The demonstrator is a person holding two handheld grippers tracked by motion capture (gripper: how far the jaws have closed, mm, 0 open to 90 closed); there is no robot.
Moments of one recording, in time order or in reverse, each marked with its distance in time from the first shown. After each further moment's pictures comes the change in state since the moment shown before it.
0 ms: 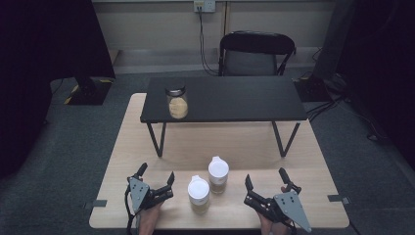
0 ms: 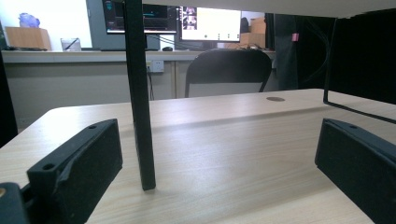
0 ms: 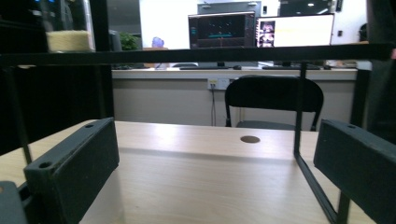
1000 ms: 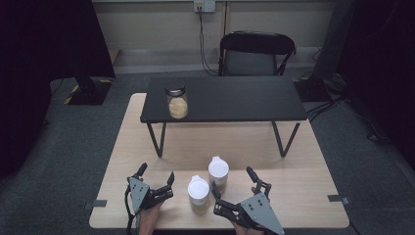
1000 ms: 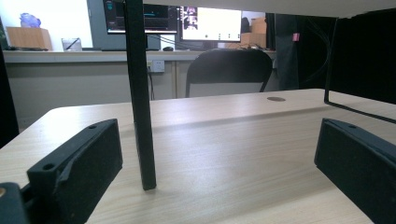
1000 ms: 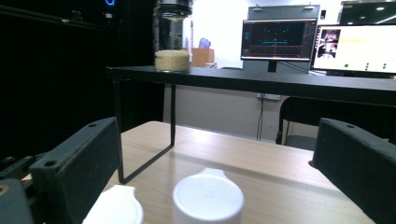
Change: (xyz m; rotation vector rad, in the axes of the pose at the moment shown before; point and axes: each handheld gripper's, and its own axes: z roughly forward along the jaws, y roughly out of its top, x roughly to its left) left arm 0.000 0.000 0.000 0.000 0.001 0.000; right arm 0.074 0.032 0.002 0.002 0.203 -0.052
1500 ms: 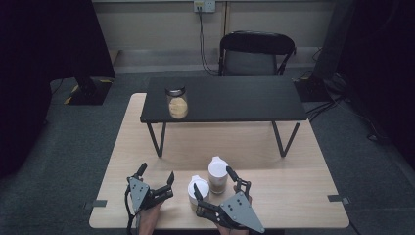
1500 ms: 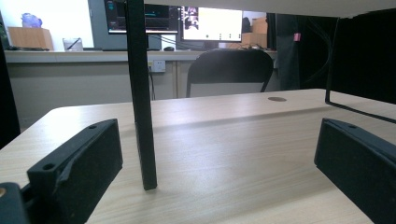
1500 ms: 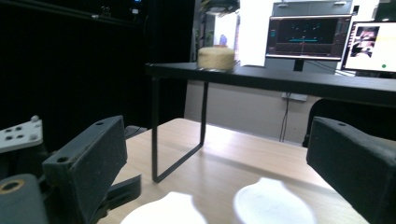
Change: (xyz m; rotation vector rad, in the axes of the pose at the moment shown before) left arm 0.000 0.000 0.000 -0.001 0.005 -0.001; right arm 0.035 -0.001 0.014 0.019 0.091 -0.011
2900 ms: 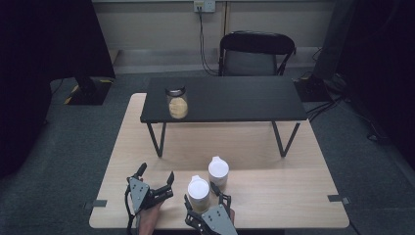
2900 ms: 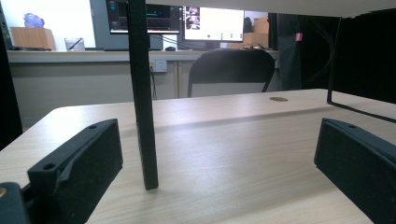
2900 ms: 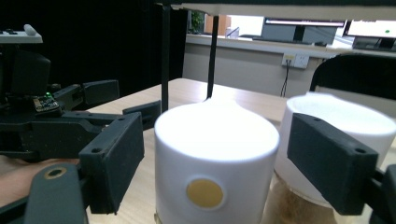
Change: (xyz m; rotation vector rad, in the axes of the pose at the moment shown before) left arm 0.000 0.000 0.000 -0.001 0.006 -0.002; right arm 0.032 -0.059 0.004 0.116 -0.035 0.005
